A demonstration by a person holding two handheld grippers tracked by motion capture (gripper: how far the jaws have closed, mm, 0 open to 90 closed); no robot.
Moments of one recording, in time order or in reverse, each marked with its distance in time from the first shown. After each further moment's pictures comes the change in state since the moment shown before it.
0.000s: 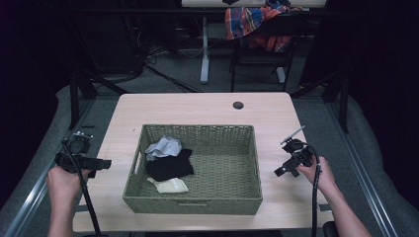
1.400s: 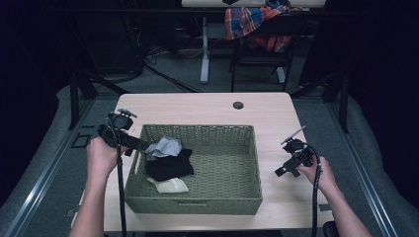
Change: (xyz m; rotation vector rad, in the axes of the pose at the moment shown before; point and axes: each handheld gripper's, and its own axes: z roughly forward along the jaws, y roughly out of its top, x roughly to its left) left arm -0.095 0.076 -0.004 0.005 -0.091 0.238; right arm -0.002 -0.001 0.000 0.000 0.009 0.003
